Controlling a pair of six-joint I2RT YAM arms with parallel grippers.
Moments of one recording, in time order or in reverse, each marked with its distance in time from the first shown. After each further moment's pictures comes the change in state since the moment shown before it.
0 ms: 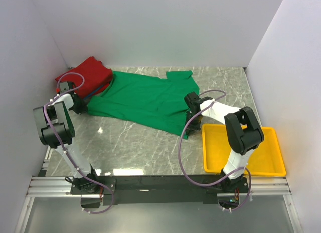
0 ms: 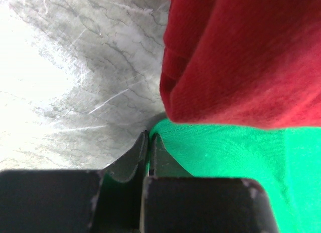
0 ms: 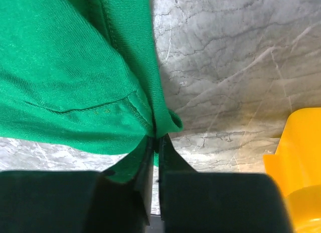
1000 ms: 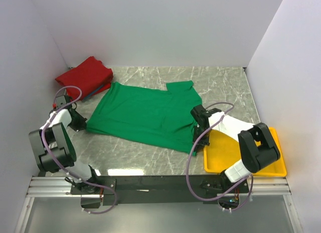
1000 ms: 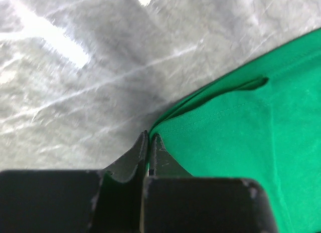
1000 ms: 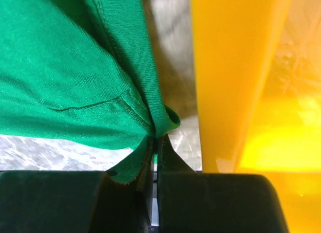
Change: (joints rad) left arm 0.047 -0.351 -0.322 -0.132 -0.039 0.018; right arm 0.023 -0.255 -0.248 -0.135 -0.032 -0.006
